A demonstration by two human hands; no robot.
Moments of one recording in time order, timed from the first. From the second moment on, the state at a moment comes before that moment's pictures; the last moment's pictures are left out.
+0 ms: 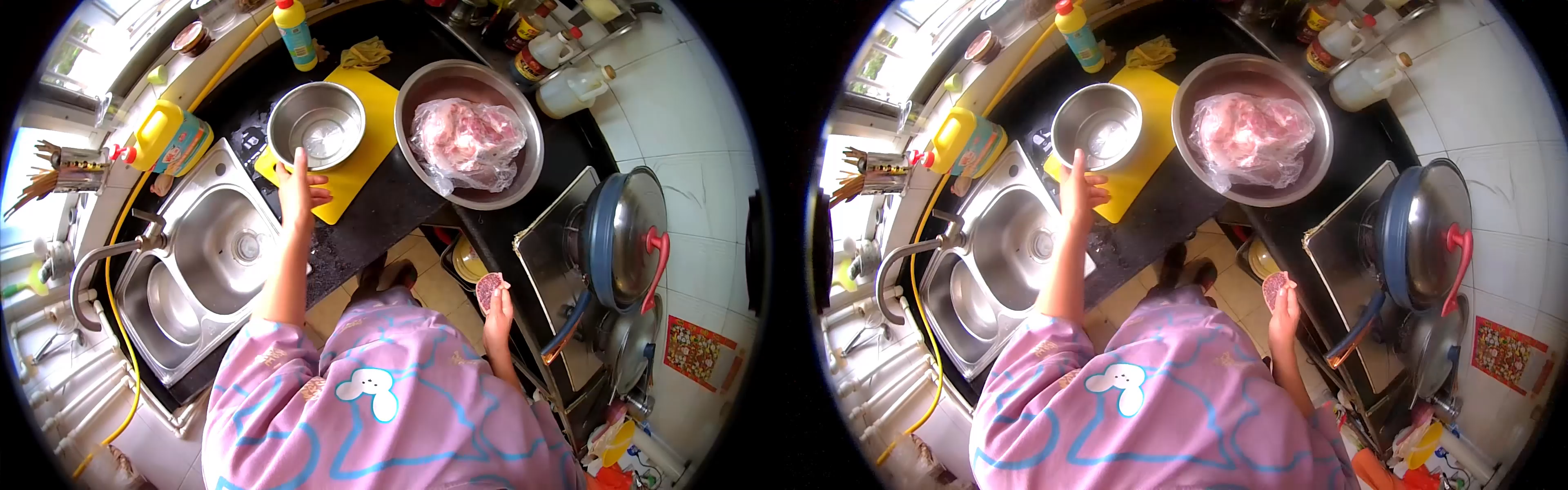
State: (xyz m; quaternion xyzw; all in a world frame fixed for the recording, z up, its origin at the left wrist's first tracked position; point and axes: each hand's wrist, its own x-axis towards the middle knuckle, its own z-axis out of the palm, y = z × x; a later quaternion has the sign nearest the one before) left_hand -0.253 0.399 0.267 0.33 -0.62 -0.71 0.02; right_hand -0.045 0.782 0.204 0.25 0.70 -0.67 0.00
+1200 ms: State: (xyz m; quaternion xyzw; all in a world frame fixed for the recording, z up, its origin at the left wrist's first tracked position) left_hand -0.569 0.437 0.232 0.23 -0.96 -0.11 0.08; right_hand -0.044 0.784 0.225 0.33 0.71 -0.62 0.01
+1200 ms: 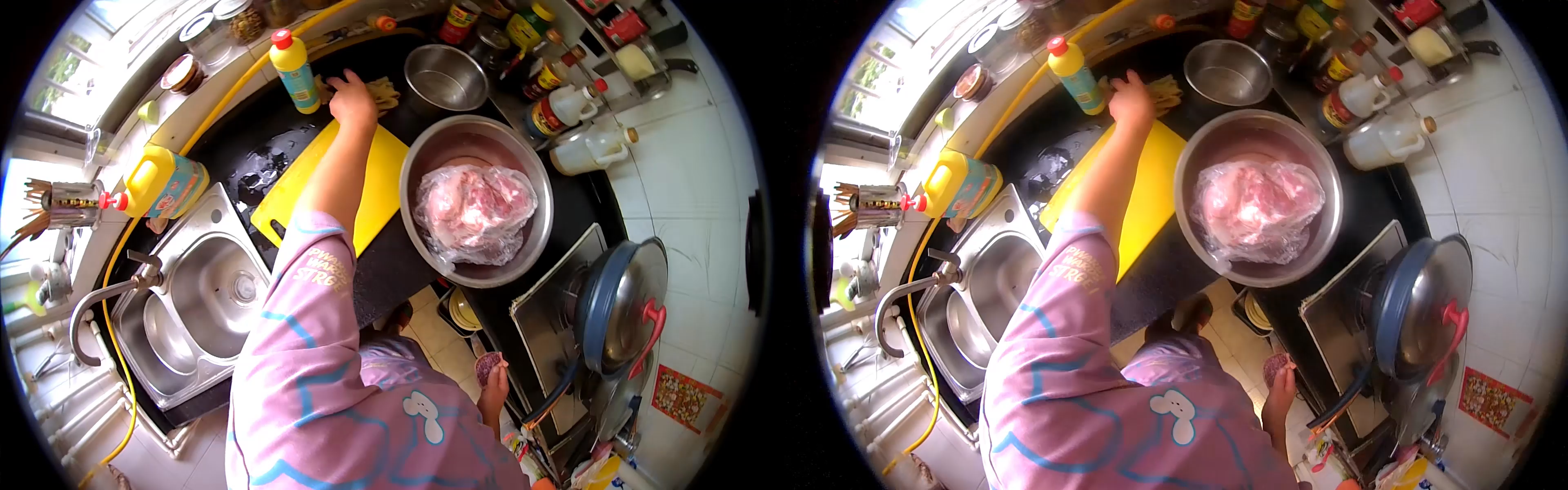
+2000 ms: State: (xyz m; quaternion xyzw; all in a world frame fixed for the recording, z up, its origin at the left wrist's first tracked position) left_hand -0.520 0.396 0.249 0.07 -0.94 -0.14 0.30; right_hand -0.060 0.767 0.220 0.31 0.71 -0.63 0.07
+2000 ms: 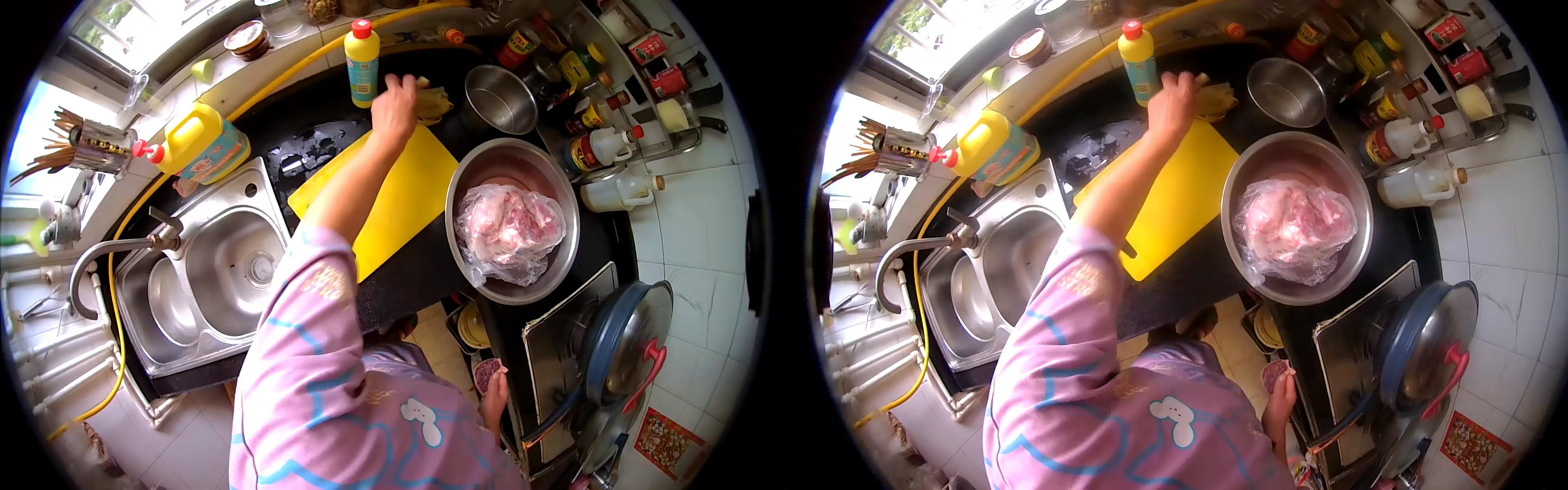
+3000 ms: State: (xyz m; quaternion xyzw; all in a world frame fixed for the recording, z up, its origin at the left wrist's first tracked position) left_hand -0.246 0.331 0.239 0.34 -0.91 -0.19 -0.14; right_hand -0.060 0.757 0.182 0.29 0.64 -0.71 0.07
